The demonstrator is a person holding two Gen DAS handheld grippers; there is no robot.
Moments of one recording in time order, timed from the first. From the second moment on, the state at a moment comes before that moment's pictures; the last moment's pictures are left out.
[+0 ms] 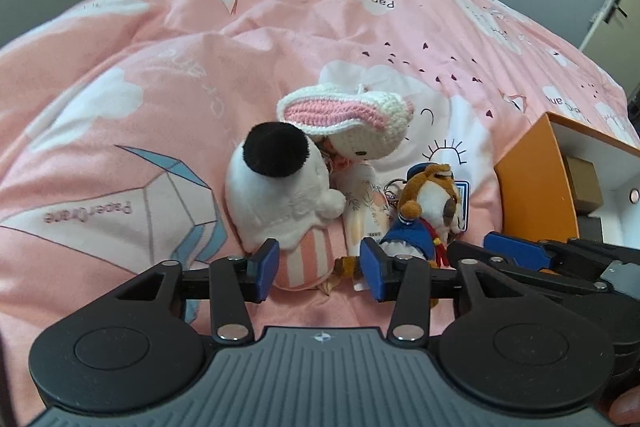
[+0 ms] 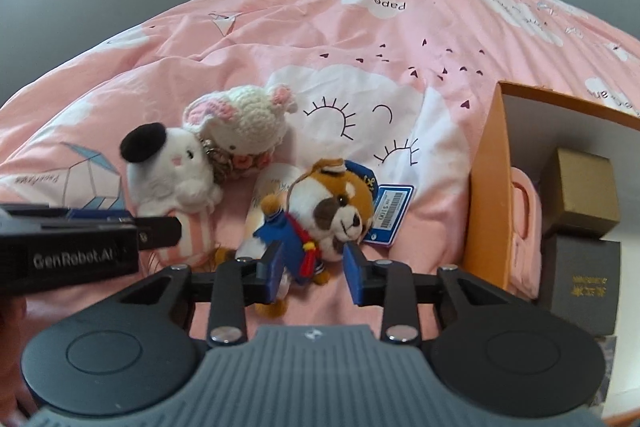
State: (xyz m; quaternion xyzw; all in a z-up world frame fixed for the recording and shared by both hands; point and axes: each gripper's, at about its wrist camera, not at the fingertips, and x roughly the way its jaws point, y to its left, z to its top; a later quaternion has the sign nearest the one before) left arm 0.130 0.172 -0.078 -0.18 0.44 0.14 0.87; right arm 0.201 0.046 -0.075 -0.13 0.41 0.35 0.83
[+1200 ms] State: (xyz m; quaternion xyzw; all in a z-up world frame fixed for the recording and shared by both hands) left arm 0.159 0.214 -0.116 -0.26 0.47 0.23 0.82; right arm 0.263 0.065 -0.136 0.04 0.50 0.35 0.79
